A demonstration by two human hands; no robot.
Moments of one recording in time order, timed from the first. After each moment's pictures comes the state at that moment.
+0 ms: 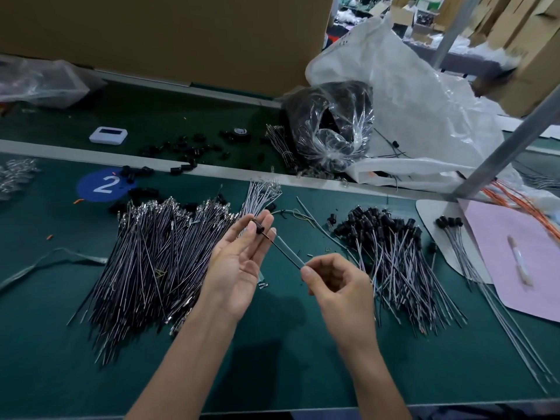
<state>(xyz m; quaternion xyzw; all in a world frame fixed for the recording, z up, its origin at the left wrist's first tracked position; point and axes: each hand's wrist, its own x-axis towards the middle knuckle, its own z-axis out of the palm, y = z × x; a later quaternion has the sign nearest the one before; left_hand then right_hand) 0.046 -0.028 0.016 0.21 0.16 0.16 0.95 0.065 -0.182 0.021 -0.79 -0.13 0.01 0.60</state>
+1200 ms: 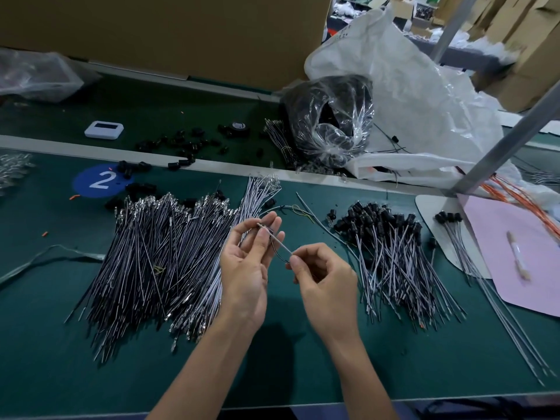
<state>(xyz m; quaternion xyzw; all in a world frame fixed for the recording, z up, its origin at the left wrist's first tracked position) 0.048 -0.057 0.011 0.28 0.17 0.26 0.91 0.065 -0.161 0.015 -0.81 -0.16 -0.02 0.57</state>
